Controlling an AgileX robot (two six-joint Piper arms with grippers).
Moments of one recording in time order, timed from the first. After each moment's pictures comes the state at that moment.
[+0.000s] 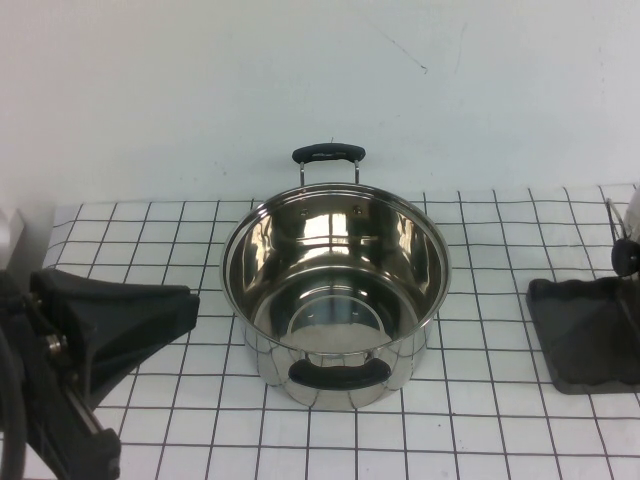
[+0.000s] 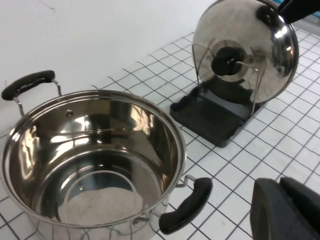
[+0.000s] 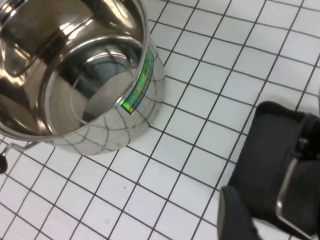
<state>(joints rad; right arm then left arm) -0.20 1.30 -1.14 0.69 1.08 -0.76 -0.29 0.77 -0.81 -0.96 0.82 0.88</state>
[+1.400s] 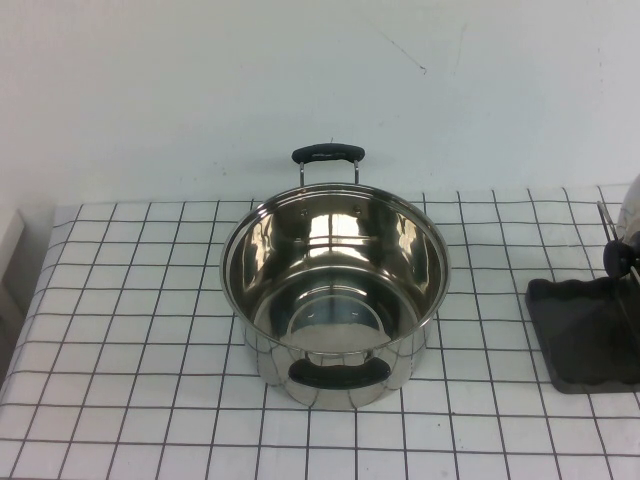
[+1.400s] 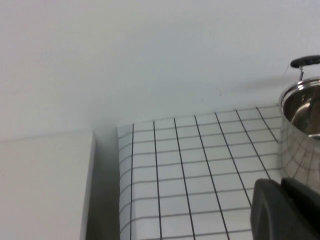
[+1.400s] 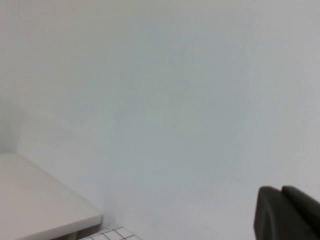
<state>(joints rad) -0.20 0.39 -0.58 1.60 0.92 -1.55 -0.29 0.09 -0.58 0.16 0.80 -0.13</state>
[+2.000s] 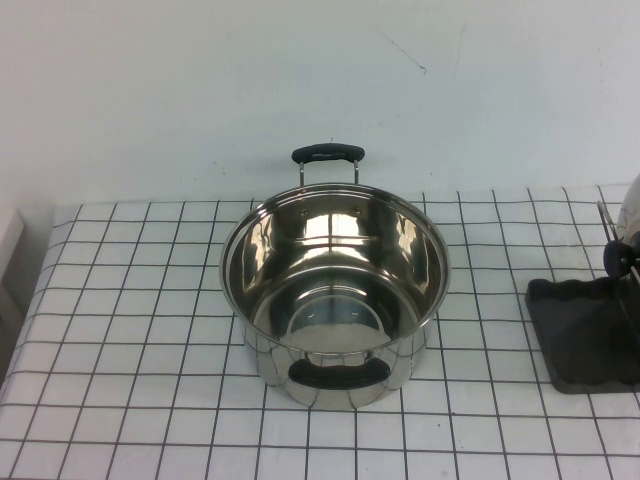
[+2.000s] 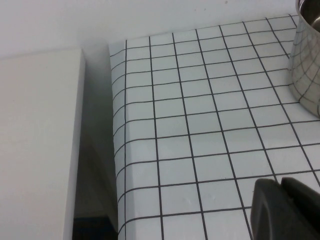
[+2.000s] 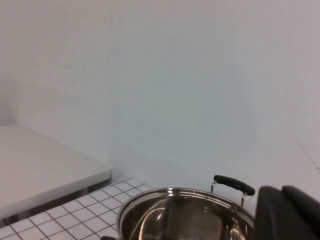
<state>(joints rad) -0.07 0.34 -0.32 1.66 0.77 -1.67 -0.29 0.08 -0.46 0.16 0.91 -0.13</state>
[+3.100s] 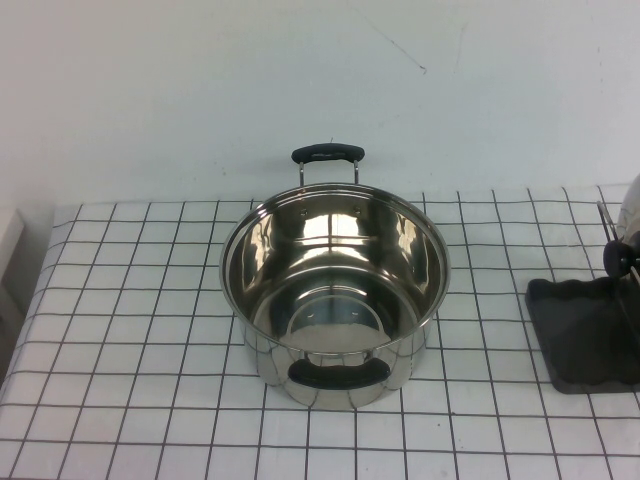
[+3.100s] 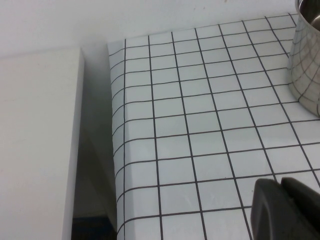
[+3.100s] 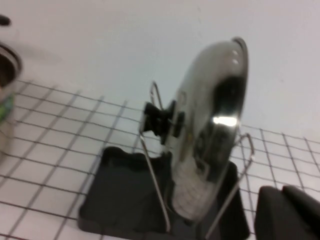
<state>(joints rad) -0.06 0.17 -0.23 0.31 0.36 -0.50 -0.29 0.08 -0.45 0.16 0.90 -0.13</state>
